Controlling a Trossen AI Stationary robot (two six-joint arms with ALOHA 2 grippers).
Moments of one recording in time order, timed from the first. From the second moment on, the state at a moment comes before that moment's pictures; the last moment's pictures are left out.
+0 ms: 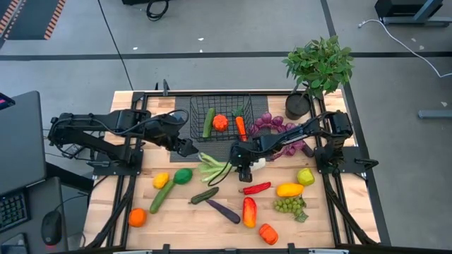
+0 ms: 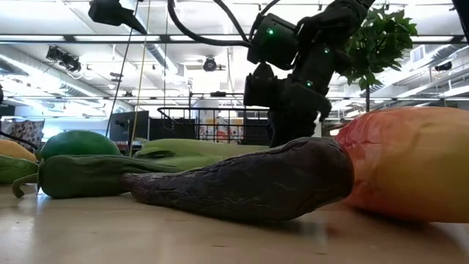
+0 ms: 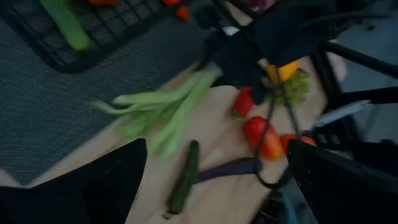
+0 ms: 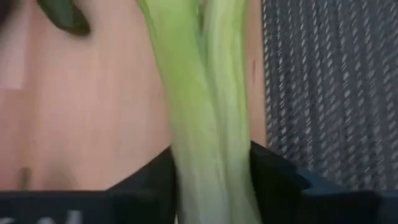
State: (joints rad) left arm -0.05 1.17 1.26 -0.91 -0.05 -1.05; right arm 0.03 1.87 1.08 -0.27 -0.12 0.13
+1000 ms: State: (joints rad) left arm 0.05 0.97 1.26 -0.69 -0.09 -0.90; right arm -0.07 1.44 1.08 -0.05 0.19 0.25
